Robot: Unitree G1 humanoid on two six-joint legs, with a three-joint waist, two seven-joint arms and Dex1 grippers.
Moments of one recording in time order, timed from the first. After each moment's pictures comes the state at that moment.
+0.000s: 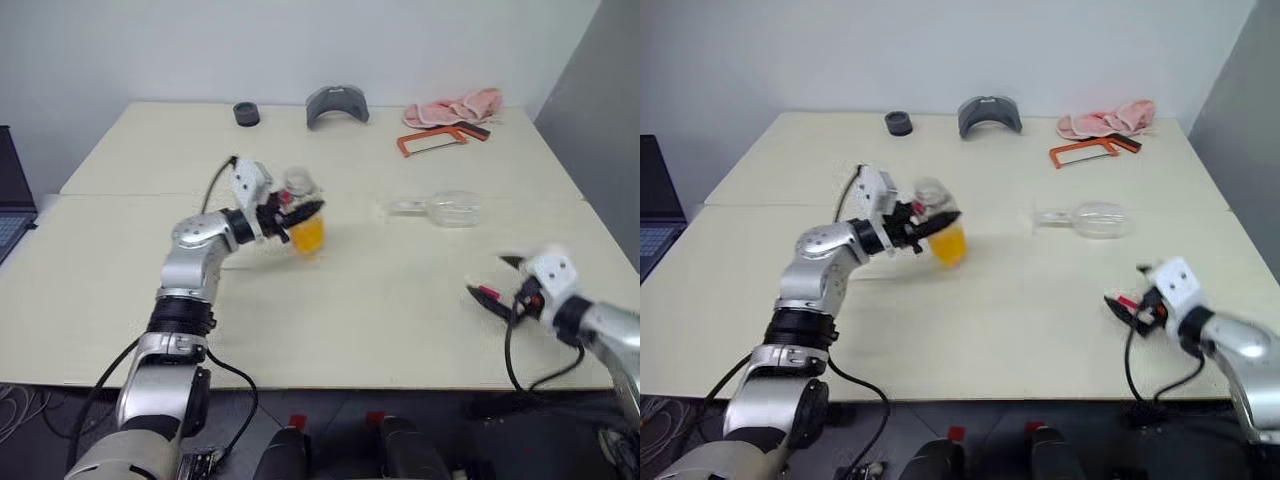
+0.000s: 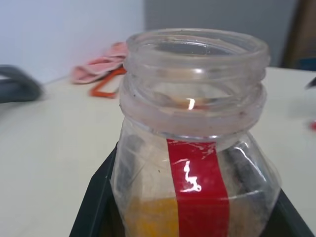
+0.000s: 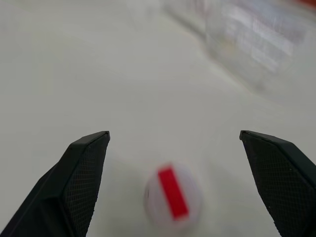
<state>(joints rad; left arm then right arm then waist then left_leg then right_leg) -0.78 0.43 0.08 0.55 -0.23 0.05 -0.88 -0.13 -0.73 -0.14 -0.36 0.31 0.41 0.70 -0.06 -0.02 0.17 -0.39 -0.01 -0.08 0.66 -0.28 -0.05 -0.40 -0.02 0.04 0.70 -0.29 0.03</state>
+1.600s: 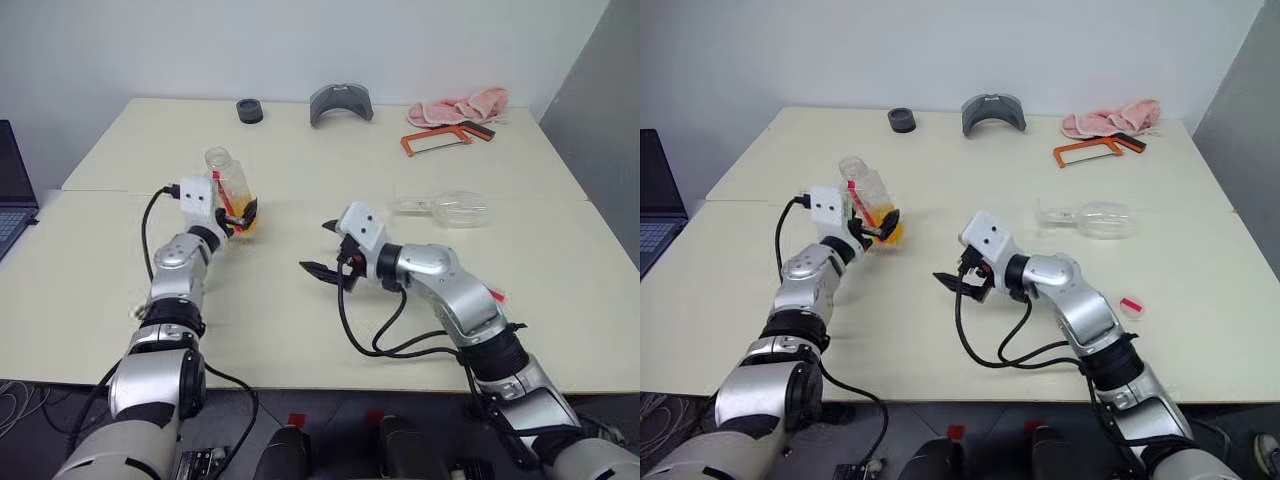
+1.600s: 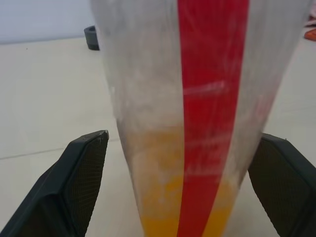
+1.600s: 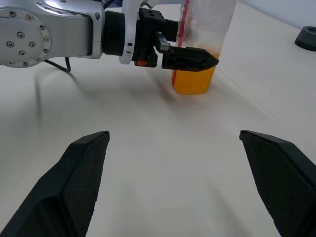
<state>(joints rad) -0.81 0.43 0.20 0.96 -0.15 -0.14 -0.43 -0.64 -0.23 0.35 -0.09 0.14 0.55 0.64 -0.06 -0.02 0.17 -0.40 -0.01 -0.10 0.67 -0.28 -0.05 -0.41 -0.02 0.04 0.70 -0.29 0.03</state>
